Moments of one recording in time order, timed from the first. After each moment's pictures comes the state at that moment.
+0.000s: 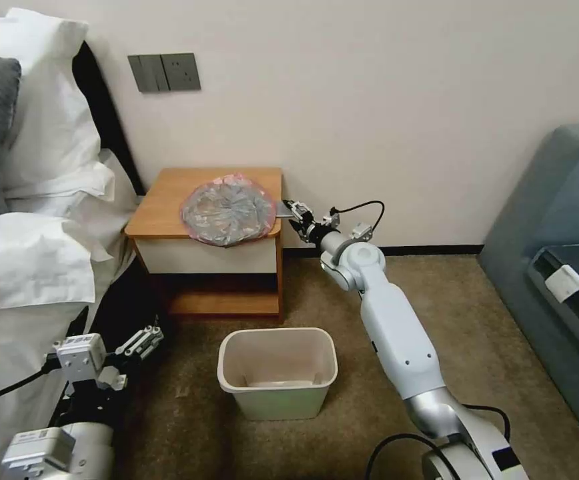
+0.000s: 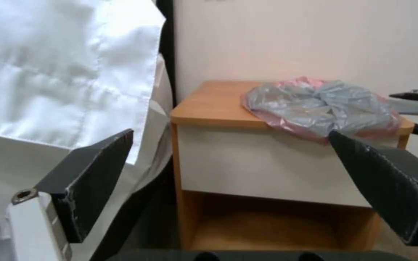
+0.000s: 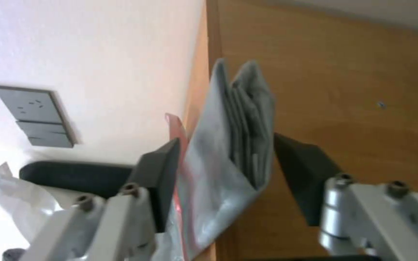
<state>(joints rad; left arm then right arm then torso) 1.91 -1.52 -0.73 -2.50 -0.17 0.05 -0.08 -0.58 1.55 0.24 1.28 1.55 -0.35 0.26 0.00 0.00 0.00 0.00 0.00</state>
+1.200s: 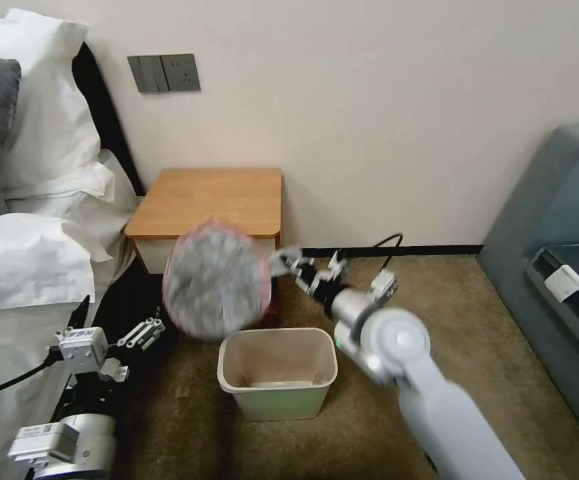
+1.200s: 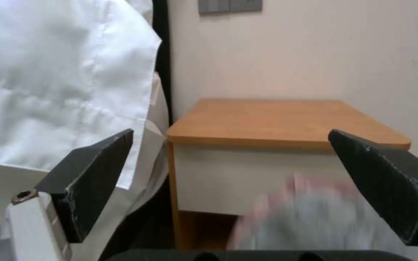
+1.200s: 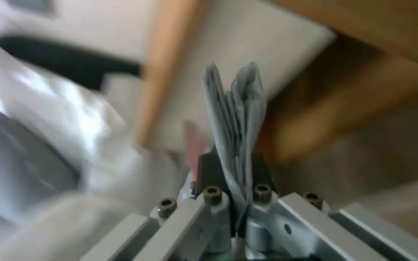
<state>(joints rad) 1.88 -1.47 -0.74 -2.45 -0.20 -0.02 -0.09 -1.11 1.28 0.00 2.09 1.53 -0.26 0.62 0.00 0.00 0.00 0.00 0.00</state>
